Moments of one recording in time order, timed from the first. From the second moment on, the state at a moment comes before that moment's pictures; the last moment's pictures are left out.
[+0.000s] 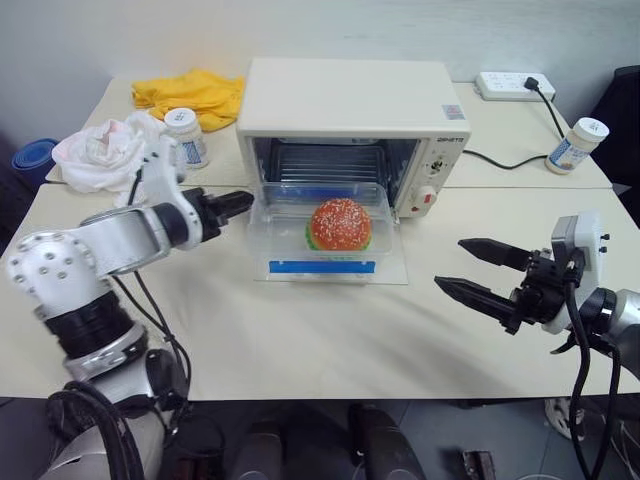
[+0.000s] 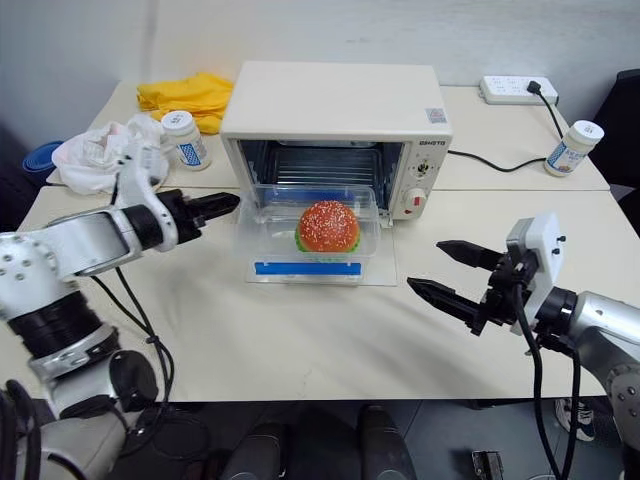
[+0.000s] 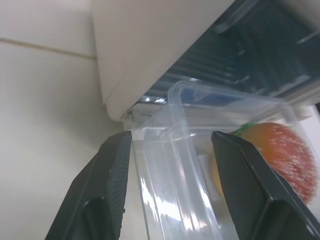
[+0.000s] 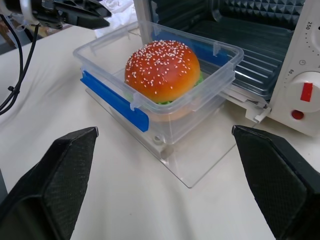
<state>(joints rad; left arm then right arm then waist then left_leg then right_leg) -0.76 0.48 0.63 -0.19 -1.16 1.56 0.14 -0.06 -0.80 -0.44 -0.56 0.96 0.79 0.74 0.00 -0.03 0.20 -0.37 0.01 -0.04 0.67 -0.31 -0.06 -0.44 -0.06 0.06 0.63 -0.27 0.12</state>
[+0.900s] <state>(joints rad) -0.51 0.74 -0.11 -0.28 -0.54 0.79 -0.76 -0.36 -0.61 0.08 -0.43 0.68 0.75 0.65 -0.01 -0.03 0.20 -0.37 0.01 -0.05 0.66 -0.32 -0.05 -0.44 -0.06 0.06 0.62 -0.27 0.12</state>
